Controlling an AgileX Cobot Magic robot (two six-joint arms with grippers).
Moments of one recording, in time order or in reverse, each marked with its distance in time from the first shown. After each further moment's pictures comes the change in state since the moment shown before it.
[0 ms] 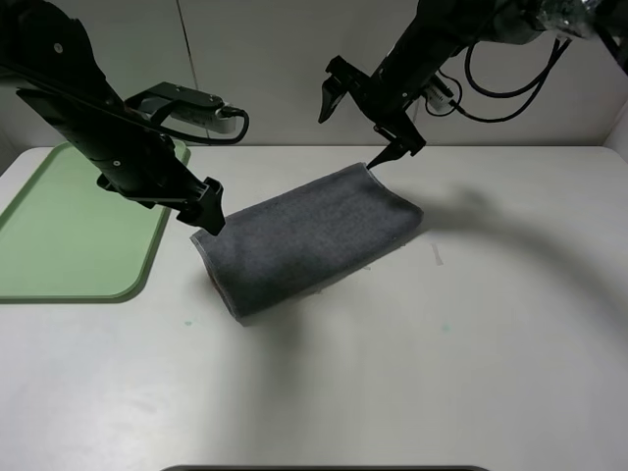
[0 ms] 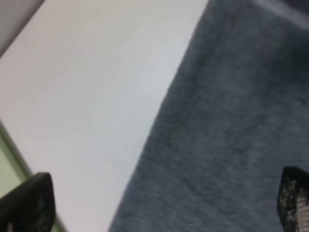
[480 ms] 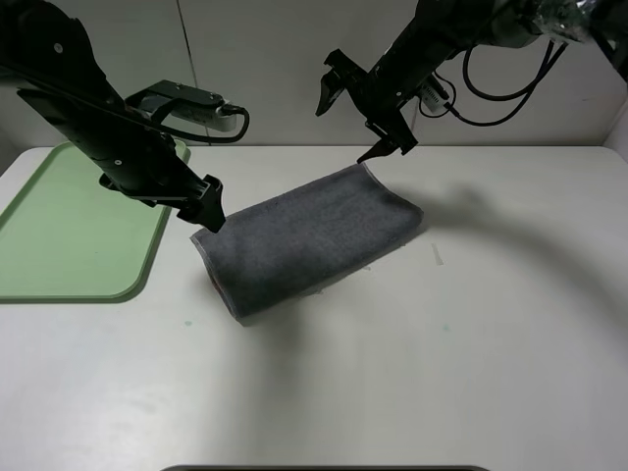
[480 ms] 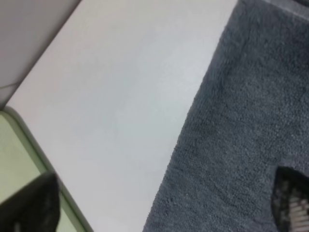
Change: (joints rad) left arm 0.000 0.000 0.000 -0.002 -0.017 0.000; right arm 0.000 0.023 0.000 0.076 -0.080 0.027
